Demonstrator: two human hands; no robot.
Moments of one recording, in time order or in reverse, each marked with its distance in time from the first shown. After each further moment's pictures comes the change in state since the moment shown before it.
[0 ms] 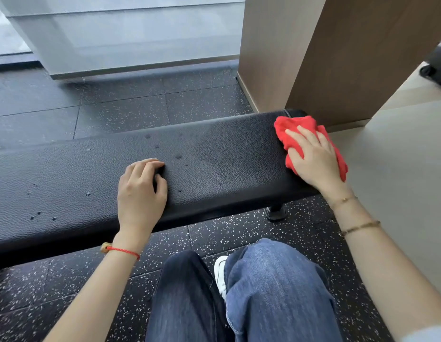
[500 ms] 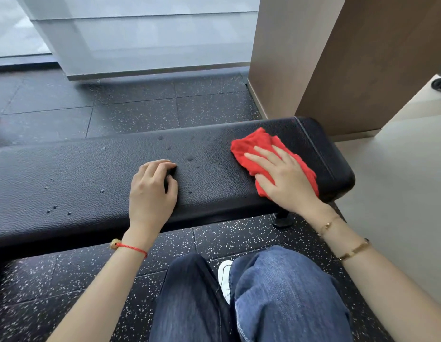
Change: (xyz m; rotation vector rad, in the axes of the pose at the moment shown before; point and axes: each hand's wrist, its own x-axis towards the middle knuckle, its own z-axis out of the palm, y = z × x) left_hand 0.001 -0.002 -0.002 -0.021 -0.016 0.004; right_hand -0.032 -0.065 0.012 0.088 -0.135 -0.407
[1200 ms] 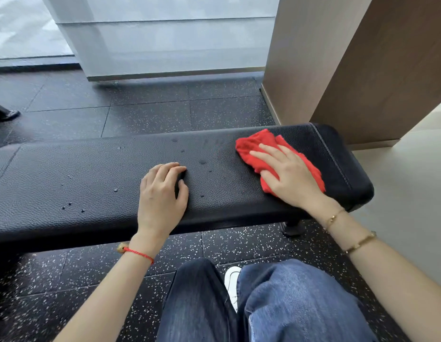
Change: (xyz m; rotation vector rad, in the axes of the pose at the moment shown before) left_hand -0.006 -0.004 -0.002 0.057 -0.004 -0.015; right_hand 0.034 -0.002 0.004 0.010 -0.029 -0.045
